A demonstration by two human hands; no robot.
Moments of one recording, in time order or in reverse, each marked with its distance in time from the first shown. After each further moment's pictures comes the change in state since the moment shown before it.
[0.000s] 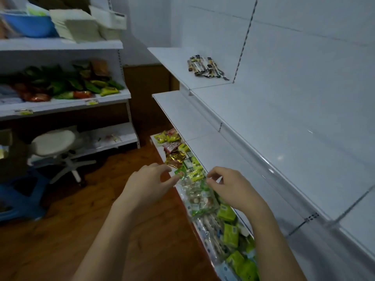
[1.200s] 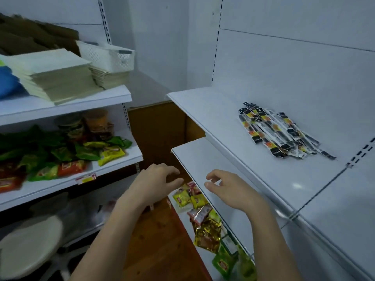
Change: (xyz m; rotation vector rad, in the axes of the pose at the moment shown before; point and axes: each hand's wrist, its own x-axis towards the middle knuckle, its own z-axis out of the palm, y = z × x) left_hand 0.595 -0.248 -0.158 0.071 -0.071 0.198; right_hand 0.624 -0.164 0.023 0.110 -0.034 0.019
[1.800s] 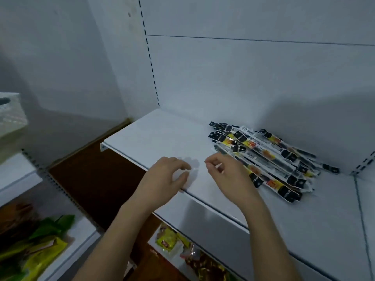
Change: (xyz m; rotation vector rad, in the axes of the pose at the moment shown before) left_hand 0.285 0.020 -0.038 -0.177 0.079 0.620; right_hand 0.190 0.019 -0.087 0.220 0.642 0.138
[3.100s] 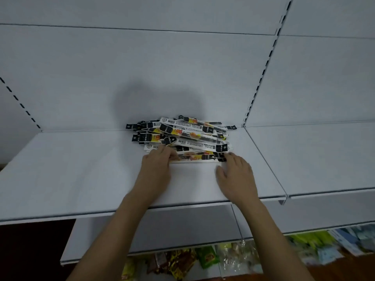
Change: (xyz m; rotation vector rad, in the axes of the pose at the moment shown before) left_hand 0.098 0.026 0.091 -0.195 -0.047 0.537; right_hand -0.089 0.061 -0.018 -0.673 0.538 0.634
